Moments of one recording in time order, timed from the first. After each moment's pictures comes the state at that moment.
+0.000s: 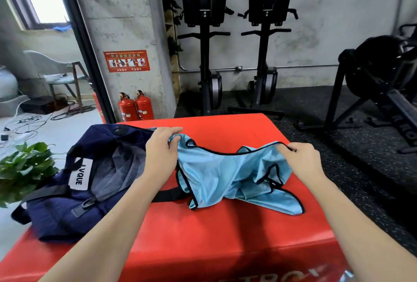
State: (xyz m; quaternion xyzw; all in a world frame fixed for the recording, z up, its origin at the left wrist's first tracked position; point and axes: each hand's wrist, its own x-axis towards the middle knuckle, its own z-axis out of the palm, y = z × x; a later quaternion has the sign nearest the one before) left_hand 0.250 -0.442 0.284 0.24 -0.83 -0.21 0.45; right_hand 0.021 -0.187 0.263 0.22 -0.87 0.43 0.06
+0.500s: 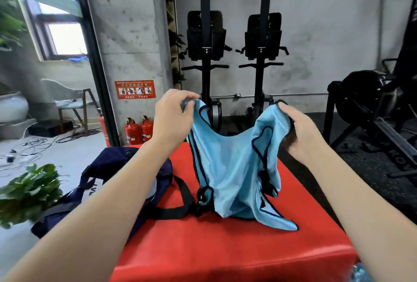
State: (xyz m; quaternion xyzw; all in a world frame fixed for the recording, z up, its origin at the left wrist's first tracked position) left_hand 0.259 -0.397 0.442 0.14 -0.81 -0.14 0.55; right_hand 0.074 -0.181 0.417 0.24 -0.48 0.80 -0.25
